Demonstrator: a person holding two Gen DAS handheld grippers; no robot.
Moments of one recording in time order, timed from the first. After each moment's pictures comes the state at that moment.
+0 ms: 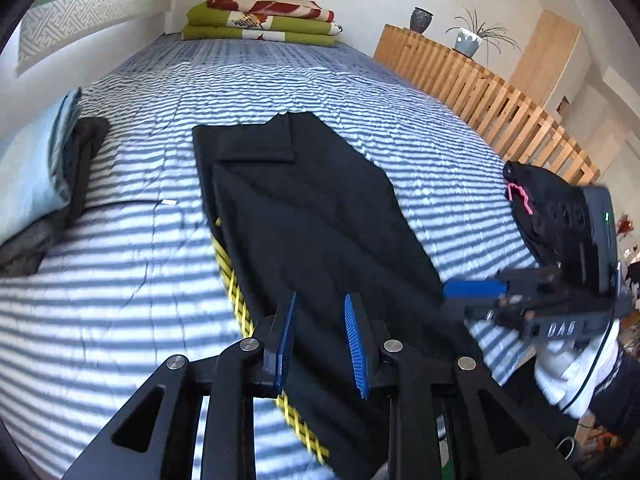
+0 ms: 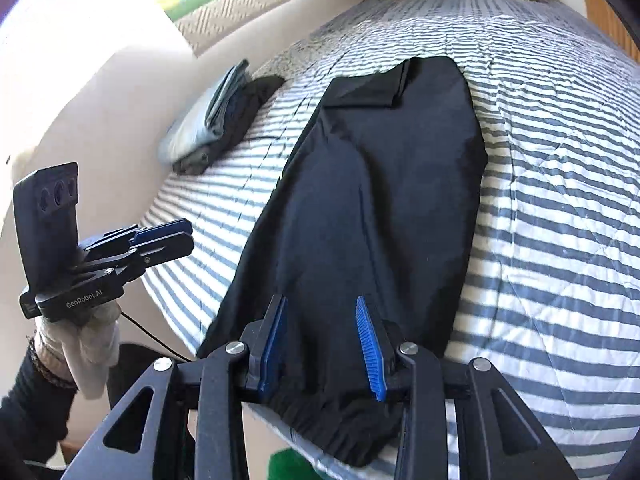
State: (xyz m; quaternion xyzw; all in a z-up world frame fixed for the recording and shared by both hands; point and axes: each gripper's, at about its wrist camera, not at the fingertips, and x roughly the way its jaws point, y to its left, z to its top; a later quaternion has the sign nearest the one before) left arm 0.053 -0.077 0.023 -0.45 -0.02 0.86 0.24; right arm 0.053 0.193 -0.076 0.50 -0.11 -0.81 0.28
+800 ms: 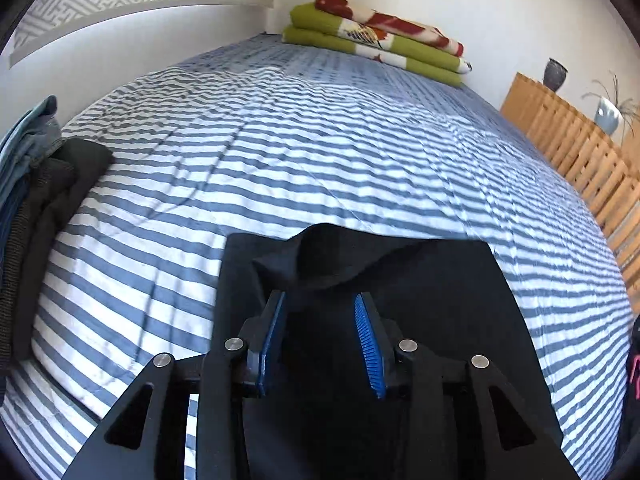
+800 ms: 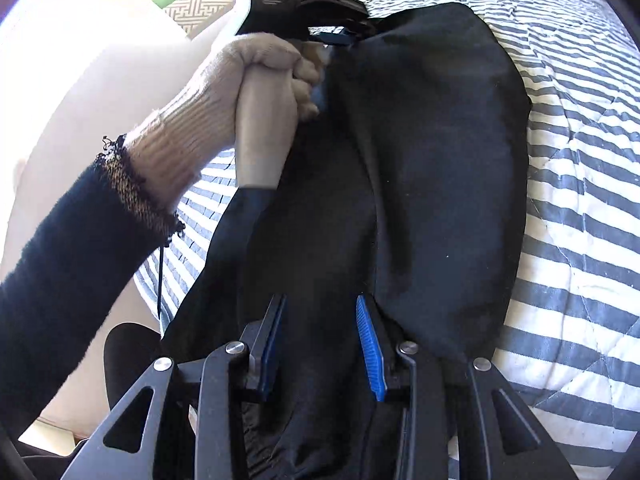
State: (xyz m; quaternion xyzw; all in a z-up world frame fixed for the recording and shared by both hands) left arm -0.234 -0.028 -0.057 -0.42 -0.08 0.90 0.04; right arm 0.008 0.179 -0.133 0.53 -0.12 -0.77 0.32
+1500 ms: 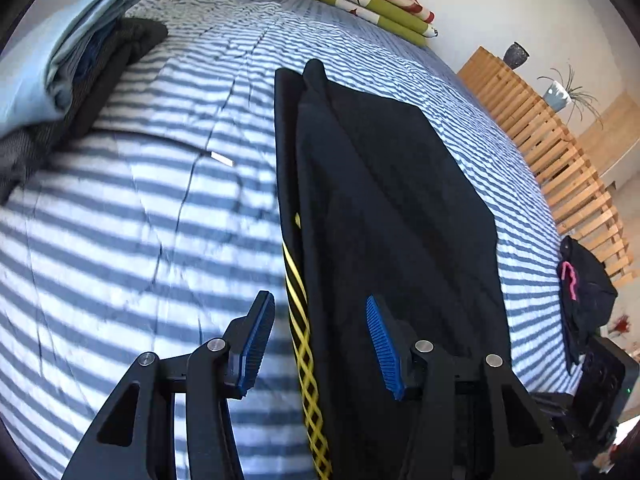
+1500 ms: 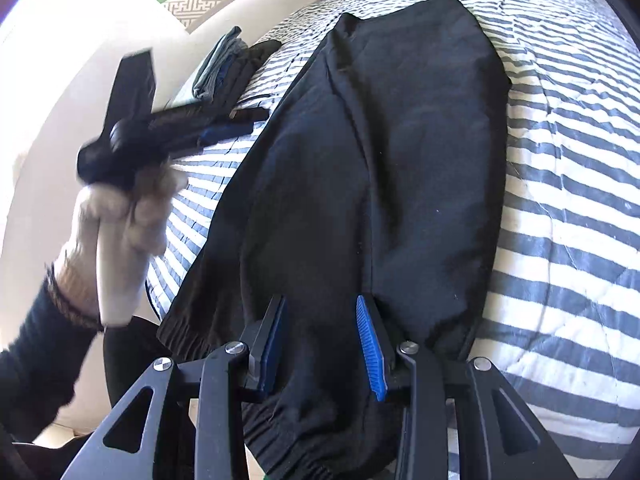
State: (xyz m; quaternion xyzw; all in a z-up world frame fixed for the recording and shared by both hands) left arm -0.017 -0.110 -0.069 -0.51 -0.16 0.83 0.14; right arm 0.011 0.188 -0.124 0.54 -0.12 -0.77 0.31
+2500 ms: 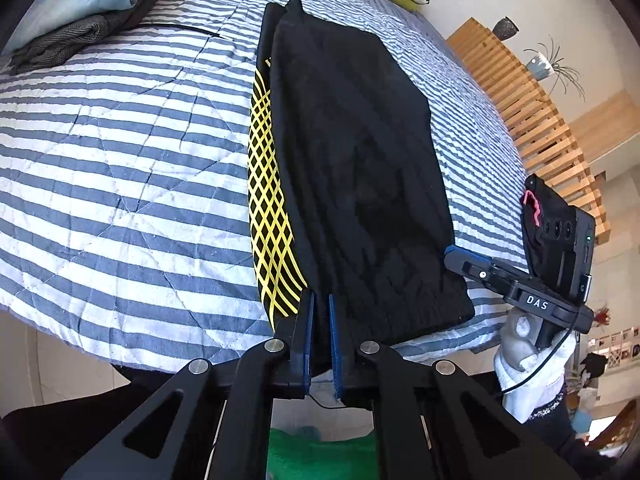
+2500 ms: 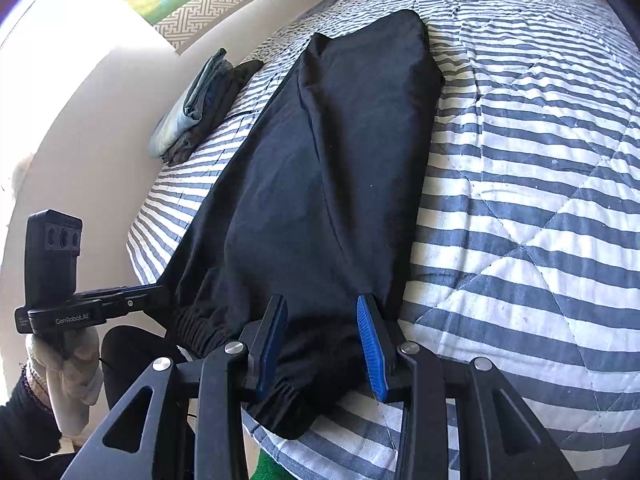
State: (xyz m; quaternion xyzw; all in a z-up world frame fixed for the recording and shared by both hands) left arm 0.151 -0.095 -0.039 -0.56 -0.17 0.79 0.16; right arm 0.042 0.220 -0.120 0.53 -0.13 -0.79 0.28
